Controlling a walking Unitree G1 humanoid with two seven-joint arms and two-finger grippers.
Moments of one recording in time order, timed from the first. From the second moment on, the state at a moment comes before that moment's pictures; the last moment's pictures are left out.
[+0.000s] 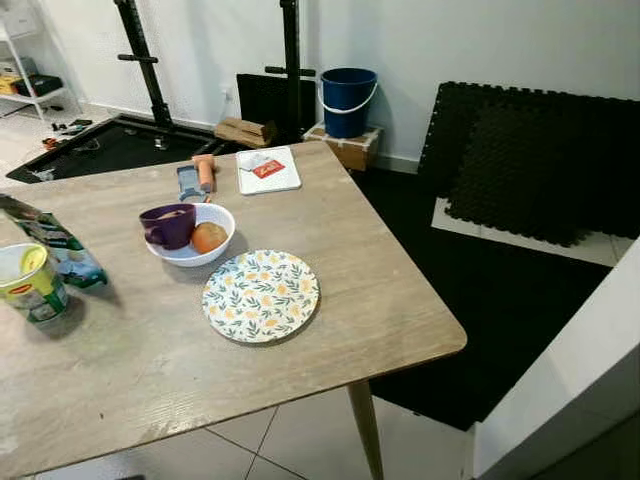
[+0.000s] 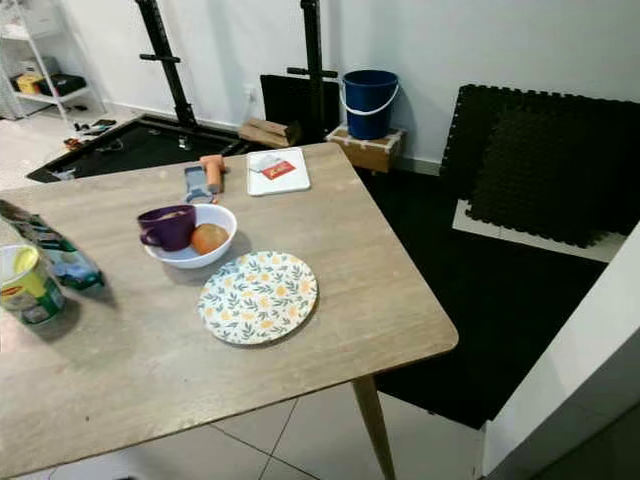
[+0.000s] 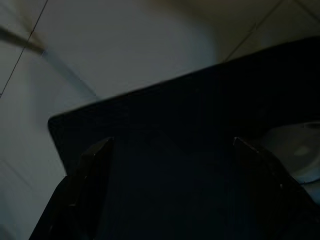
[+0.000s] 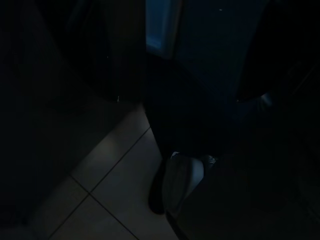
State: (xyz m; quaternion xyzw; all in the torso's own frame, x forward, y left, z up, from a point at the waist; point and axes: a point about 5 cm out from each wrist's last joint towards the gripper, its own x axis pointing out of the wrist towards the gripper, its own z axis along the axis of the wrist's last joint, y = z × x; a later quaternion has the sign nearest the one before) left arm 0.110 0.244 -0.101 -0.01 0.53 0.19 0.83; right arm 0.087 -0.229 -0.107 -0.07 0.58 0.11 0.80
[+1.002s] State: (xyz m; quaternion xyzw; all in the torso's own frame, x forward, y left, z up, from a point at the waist) left arm 0.063 0.273 -0.103 -0.01 0.57 0.28 0.77; right arm 0.097 -0.228 -0.105 -0.07 0.57 0.11 0.81
